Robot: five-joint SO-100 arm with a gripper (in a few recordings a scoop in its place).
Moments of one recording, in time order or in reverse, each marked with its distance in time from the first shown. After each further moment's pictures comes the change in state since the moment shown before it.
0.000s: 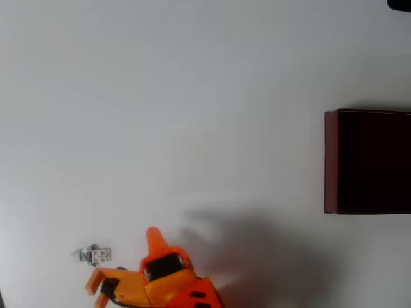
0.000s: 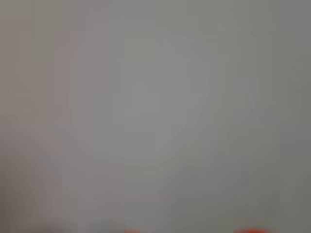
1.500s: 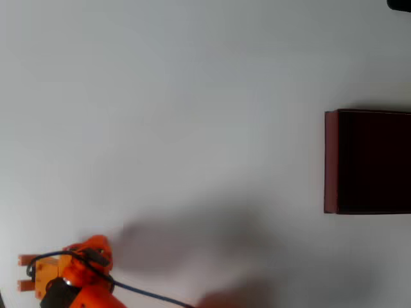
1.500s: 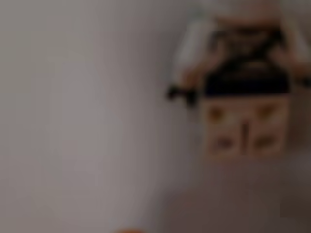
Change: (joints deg) arm -28.4 -81.8 -41.2 -3.2 46.6
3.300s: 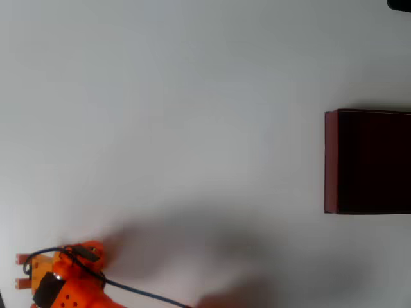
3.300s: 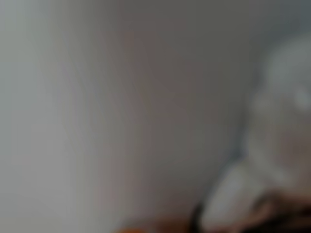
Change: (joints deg) arm -3.1 -8.5 -0.1 -8.3 2.0
